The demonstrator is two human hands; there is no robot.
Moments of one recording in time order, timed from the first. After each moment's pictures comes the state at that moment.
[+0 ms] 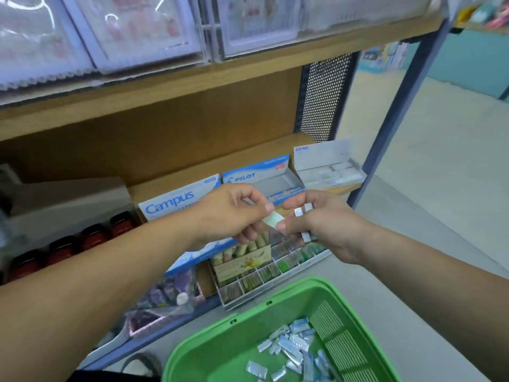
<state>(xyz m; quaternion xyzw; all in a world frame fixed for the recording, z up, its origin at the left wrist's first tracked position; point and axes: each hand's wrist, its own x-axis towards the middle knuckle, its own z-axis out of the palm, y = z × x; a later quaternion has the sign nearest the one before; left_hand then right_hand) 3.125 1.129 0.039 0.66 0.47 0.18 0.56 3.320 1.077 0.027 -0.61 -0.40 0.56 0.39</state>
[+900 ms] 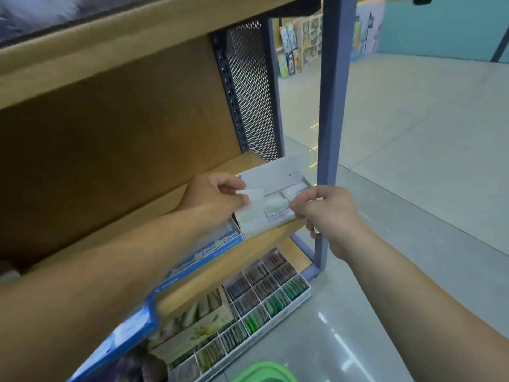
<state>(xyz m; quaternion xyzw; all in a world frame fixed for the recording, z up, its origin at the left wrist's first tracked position) 3.306 1.261 -0.008 0.68 0.58 0.29 0.35 3.494 1.183 -0.050 -0.65 -0.30 0.44 0.54</state>
